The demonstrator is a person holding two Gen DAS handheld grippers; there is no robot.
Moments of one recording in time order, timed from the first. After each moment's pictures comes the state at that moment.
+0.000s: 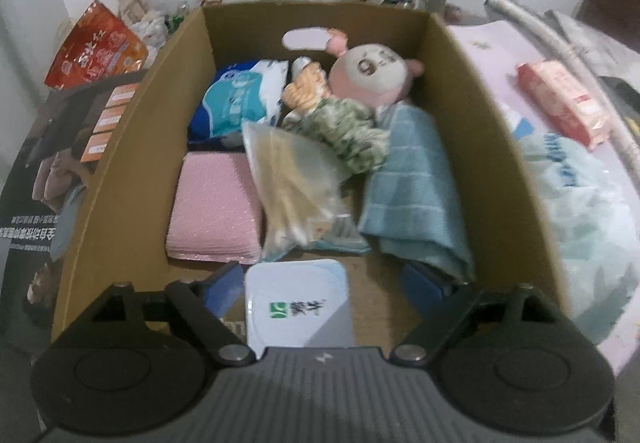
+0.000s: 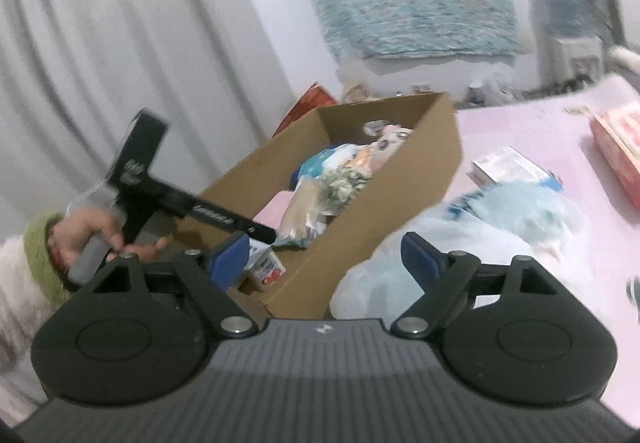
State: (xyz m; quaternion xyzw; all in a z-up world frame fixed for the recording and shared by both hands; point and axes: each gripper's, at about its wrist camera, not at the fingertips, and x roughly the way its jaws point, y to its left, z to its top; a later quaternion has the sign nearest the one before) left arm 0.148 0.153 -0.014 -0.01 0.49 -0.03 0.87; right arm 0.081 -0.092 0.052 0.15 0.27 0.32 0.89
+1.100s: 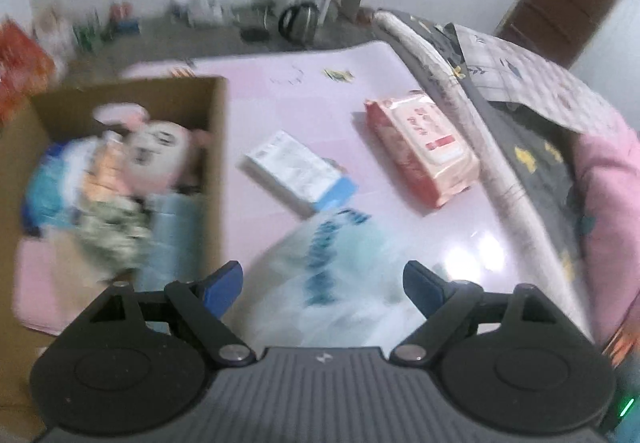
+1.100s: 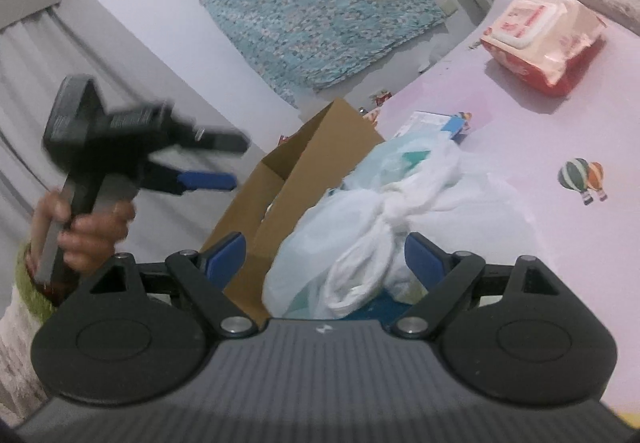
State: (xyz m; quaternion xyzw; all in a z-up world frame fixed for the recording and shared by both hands) left arm 0.231 -0.021 0.057 -0.07 0.51 -0.14 0.84; right arm 0.097 -0.207 -0.034 0.35 0.27 0.27 0.86
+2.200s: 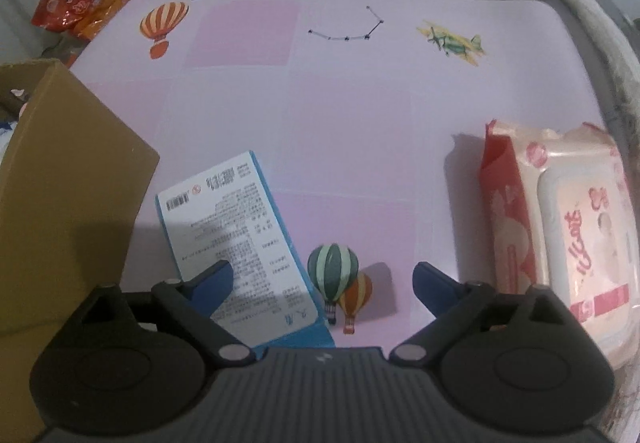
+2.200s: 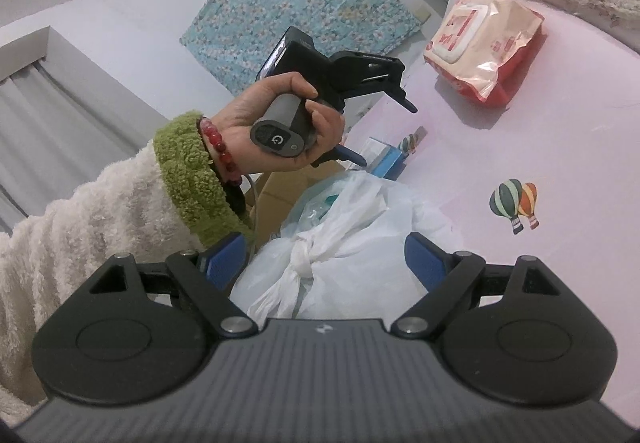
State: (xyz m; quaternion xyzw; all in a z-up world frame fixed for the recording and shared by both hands) left arm 0.430 -0.143 -0.082 -0.08 0.61 0.10 0.79; right arm 0.114 -0.267 -0.070 0.40 0.25 0.25 0.84
